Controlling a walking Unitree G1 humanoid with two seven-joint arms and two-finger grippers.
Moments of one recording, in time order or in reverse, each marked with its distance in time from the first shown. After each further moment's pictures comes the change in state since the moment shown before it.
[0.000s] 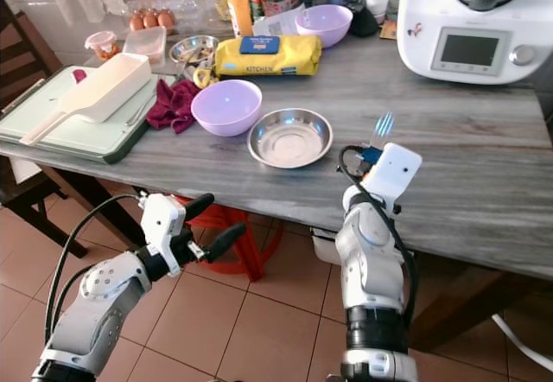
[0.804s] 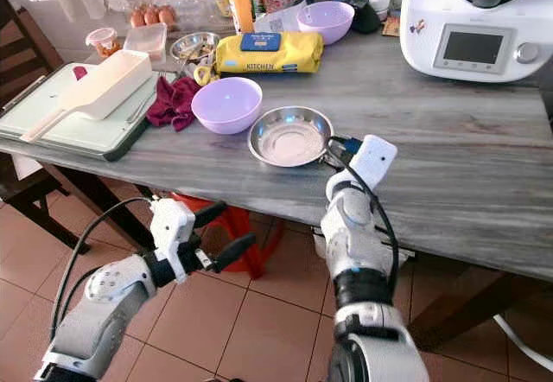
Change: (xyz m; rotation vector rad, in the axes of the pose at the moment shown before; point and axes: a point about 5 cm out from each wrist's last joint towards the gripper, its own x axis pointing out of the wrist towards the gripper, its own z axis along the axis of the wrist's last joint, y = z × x) left arm 0.005 -0.015 0.001 -0.034 0.003 -0.105; right arm 0.027 0.021 -0.015 0.047 0.084 0.048
